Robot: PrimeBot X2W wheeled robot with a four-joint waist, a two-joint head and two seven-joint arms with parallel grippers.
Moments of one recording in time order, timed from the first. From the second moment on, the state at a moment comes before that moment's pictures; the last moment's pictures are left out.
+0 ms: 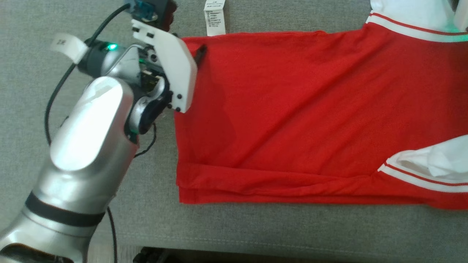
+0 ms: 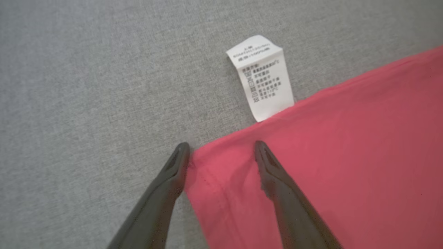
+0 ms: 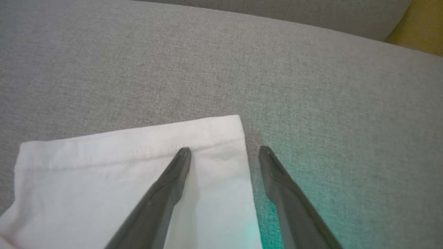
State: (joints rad) left arm -0.81 0.21 -0.55 0.23 -0.44 0.08 0.67; right arm -1.05 -0.45 0.22 0.65 0.35 0.12 0.72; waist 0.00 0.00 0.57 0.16
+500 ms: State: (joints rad) left arm -0.80 0.23 -0.57 0.23 -0.46 0.06 0.68; right arm -1.06 -0.42 0.24 0.69 0.38 0.12 0.62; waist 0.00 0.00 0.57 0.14
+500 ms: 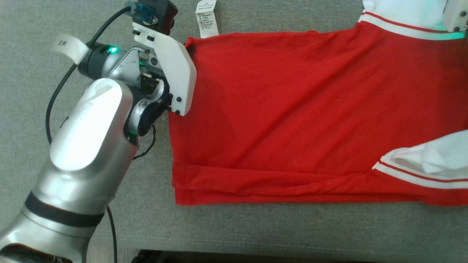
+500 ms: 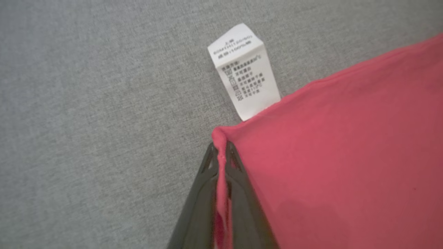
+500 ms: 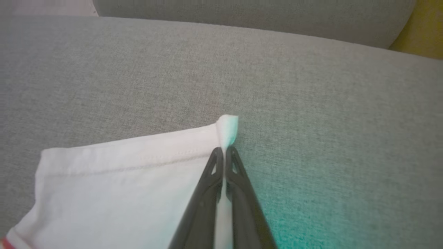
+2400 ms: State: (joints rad) left arm -0.06 0.33 -0.42 -0.20 -0.40 0.34 0.11; right arm -0.32 -0.56 0.12 0.00 0.56 0.12 0.82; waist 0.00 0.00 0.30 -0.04
